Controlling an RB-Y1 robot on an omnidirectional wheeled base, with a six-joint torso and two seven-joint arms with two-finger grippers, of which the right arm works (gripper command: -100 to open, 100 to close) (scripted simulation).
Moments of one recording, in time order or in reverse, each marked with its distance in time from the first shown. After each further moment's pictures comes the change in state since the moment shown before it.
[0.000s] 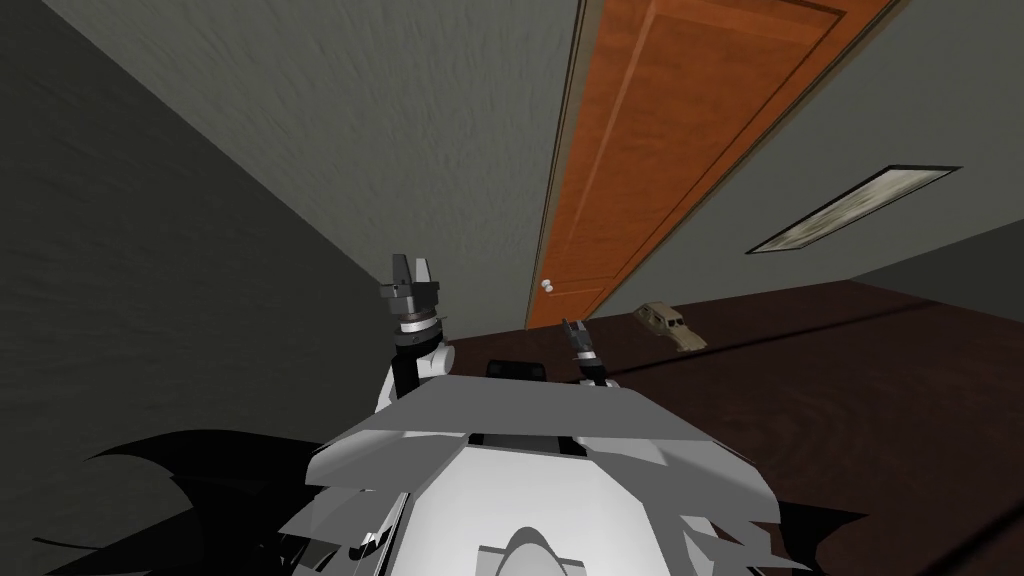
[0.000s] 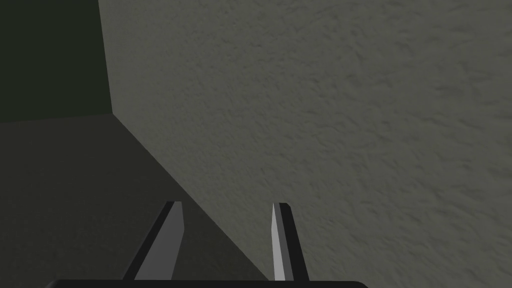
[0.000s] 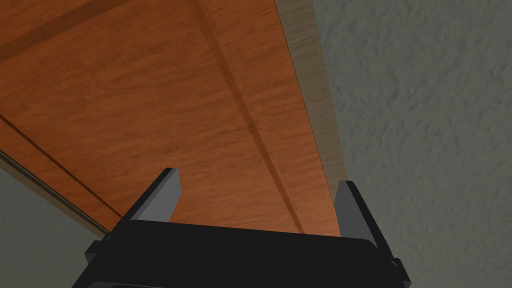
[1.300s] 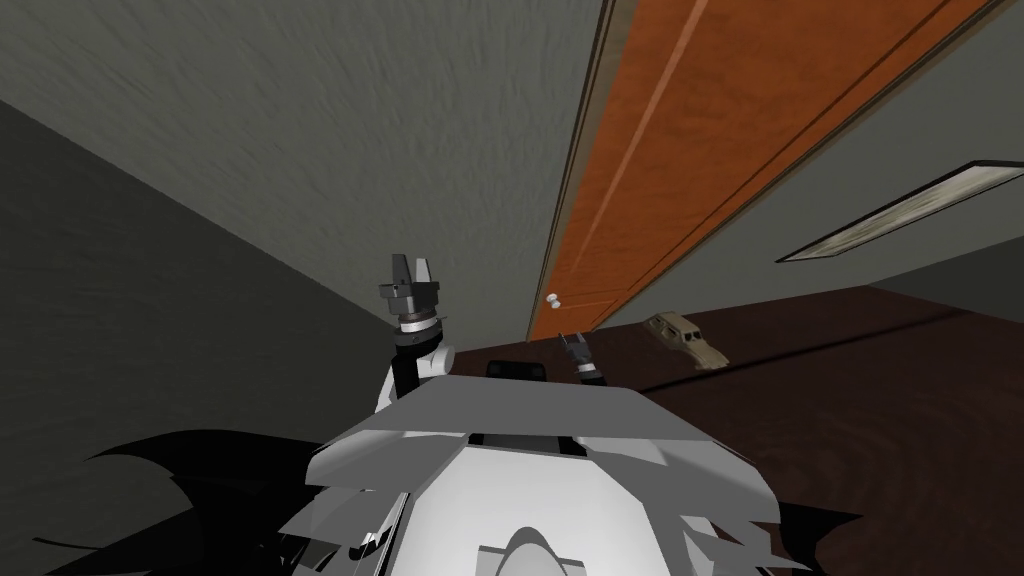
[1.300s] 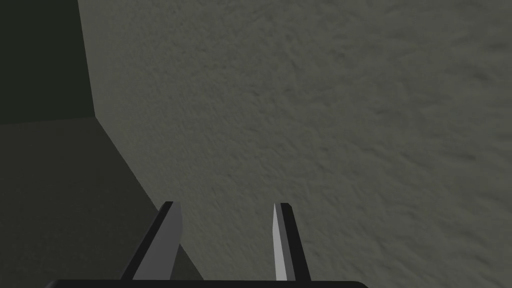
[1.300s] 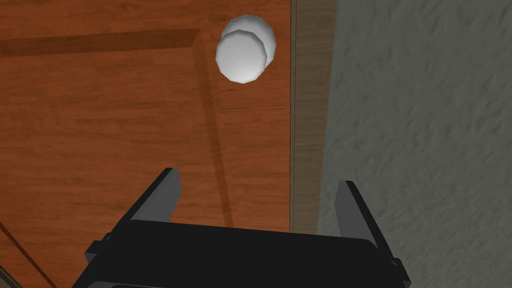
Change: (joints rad) arm -0.025 -0.019 -0.035 0.248 0.100 -0.112 0.246
